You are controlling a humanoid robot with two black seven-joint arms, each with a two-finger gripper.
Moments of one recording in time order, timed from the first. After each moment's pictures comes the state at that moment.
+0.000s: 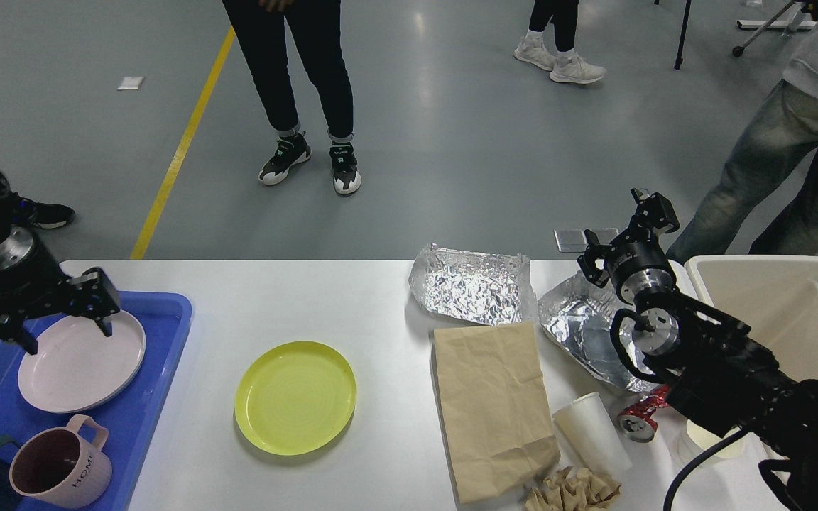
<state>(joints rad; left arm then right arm) -1.71 0.47 1.36 -0.83 -0.03 -0.96 0.11 0.83 -0.14 0.18 0.36 0.52 0.15 0.47</state>
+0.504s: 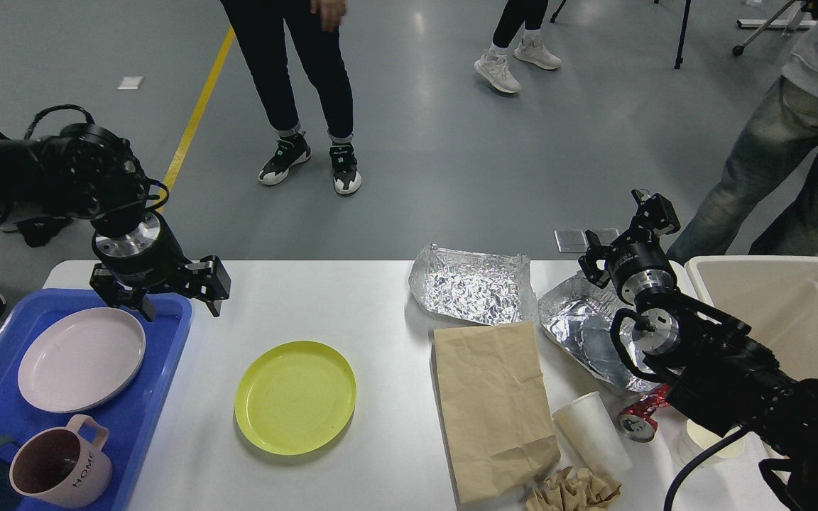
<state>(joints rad) -1.68 0.18 1.37 -0.81 -0.03 -0.81 -0.01 0.83 -0.14 0.18 0.36 0.52 0.15 0.47</state>
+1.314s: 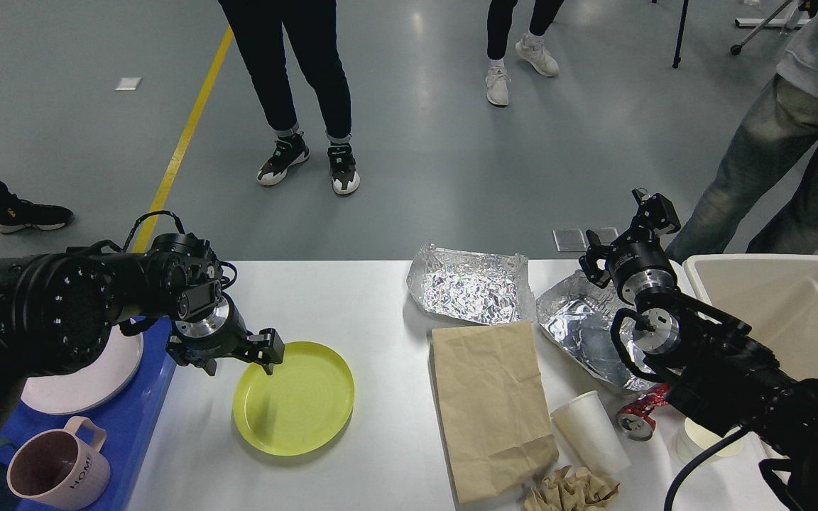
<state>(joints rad) -1.35 0.05 1.31 -0.61 -0.02 -0.69 0.00 0.83 -0.14 0.19 0.36 0.52 0.15 0.47</state>
